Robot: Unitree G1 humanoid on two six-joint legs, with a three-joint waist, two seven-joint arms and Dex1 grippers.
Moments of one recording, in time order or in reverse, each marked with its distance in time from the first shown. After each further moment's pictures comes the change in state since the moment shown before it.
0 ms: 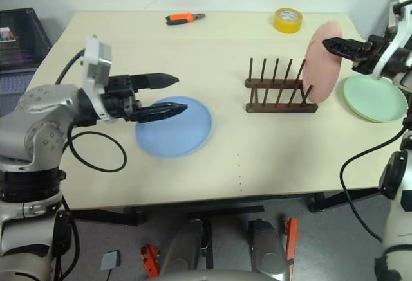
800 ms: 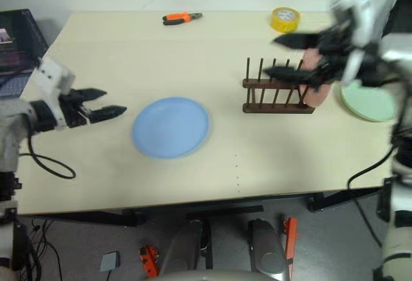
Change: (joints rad) left arm 0.110 0.153 -0.026 0.384 0.267 -0.107 0.127; right arm 0.307 0.116 0.205 -0.999 0.162 0.128 0.036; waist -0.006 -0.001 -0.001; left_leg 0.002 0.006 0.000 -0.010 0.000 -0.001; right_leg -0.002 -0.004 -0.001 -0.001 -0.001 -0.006
